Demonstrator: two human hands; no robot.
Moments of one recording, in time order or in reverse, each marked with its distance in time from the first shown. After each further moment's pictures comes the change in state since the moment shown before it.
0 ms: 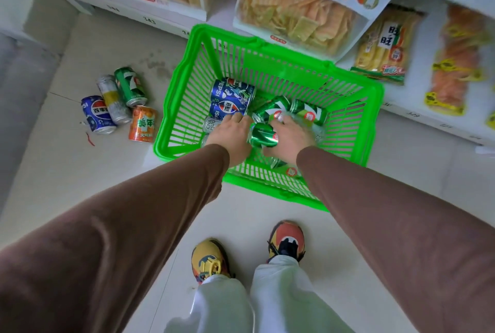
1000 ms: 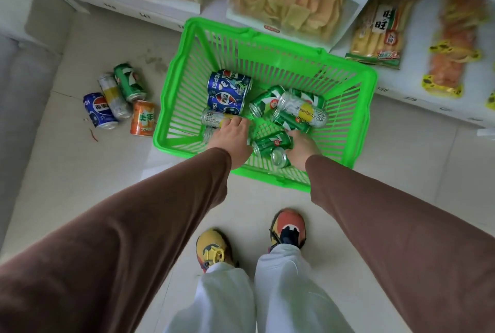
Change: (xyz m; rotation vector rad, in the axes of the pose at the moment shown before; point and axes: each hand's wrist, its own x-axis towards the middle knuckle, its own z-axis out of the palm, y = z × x) left_hand -0.022 0.015 0.015 0.003 -0.008 -0.038; right_hand -0.038 0.032 0.035 0.427 -0.109 0.265
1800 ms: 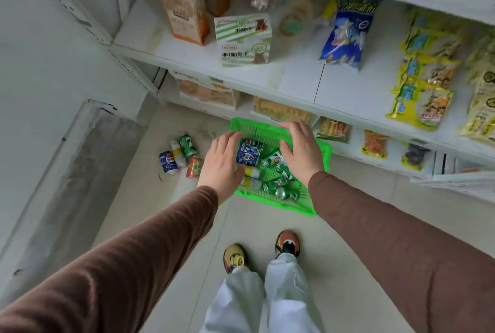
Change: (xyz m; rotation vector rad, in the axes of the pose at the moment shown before) left_hand -0.245 0.031 -0.300 -0.161 0.551 0.186; right_hand -0.289 -0.199 -0.224 0.065 0.665 -0.602
